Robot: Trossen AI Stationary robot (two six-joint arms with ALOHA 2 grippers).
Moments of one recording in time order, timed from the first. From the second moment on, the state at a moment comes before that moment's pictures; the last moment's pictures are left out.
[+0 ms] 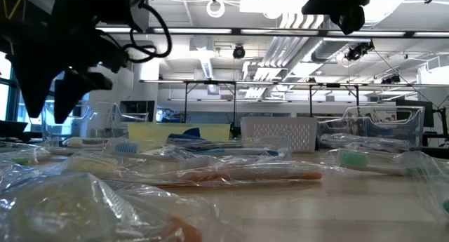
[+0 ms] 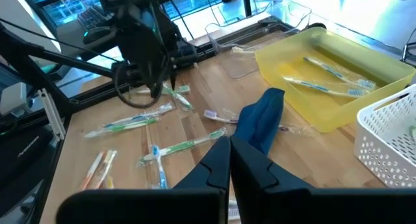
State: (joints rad) left arm -0.12 1.39 0.89 -1.05 0.11 -0.06; right arm 0.17 0.92 0.73 -0.17 0.34 0.44
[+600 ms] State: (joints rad) left arm -0.04 1.40 0.67 -0.86 0.15 -0.17; right arm 0.17 0.92 0.73 -0.16 0.34 0.48
